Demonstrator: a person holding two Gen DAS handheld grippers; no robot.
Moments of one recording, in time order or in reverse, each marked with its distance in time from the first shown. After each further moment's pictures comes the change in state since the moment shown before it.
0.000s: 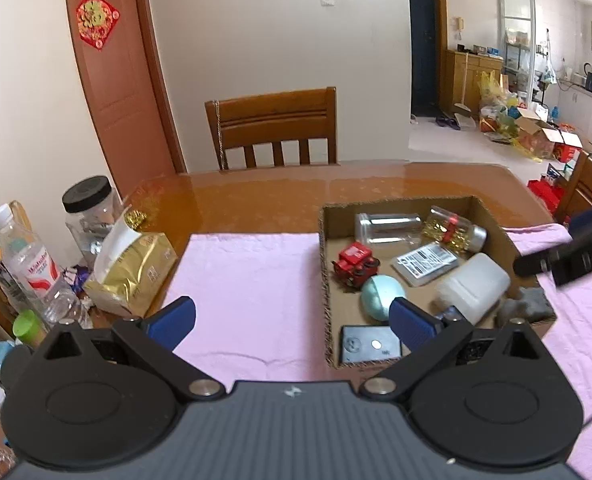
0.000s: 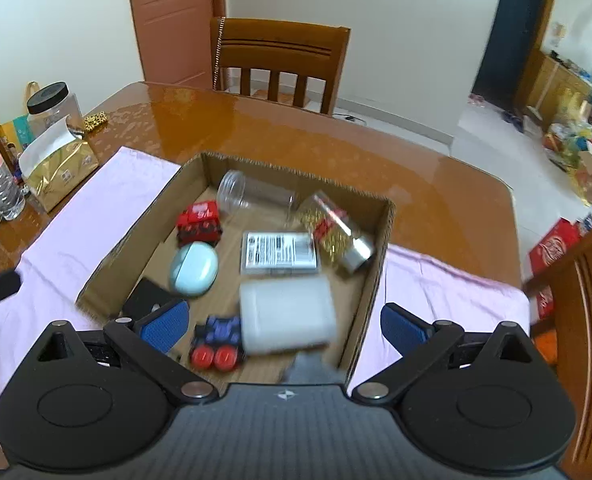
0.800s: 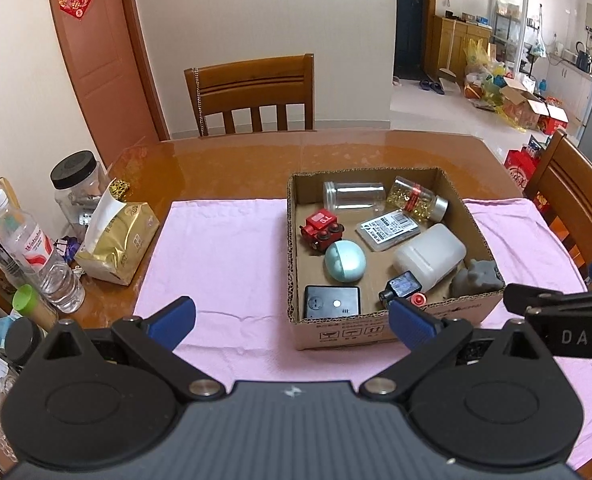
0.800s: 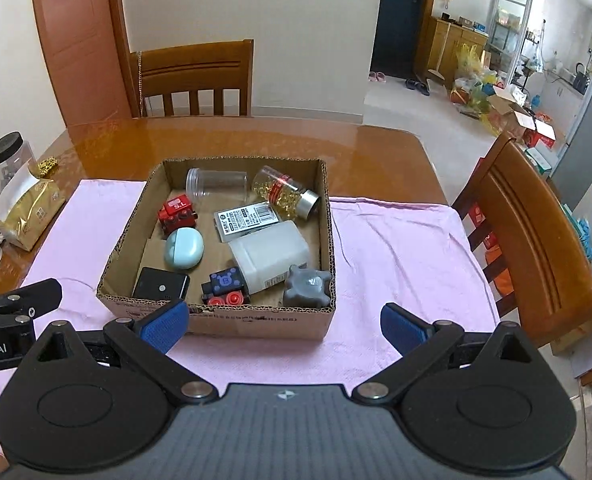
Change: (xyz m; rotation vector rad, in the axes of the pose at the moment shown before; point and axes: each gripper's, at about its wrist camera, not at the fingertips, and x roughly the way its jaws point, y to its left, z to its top) left arm -0.034 -0.016 0.014 0.005 0.134 -0.054; right arm -0.076 0.045 -0.056 0.261 -0.048 -0.198
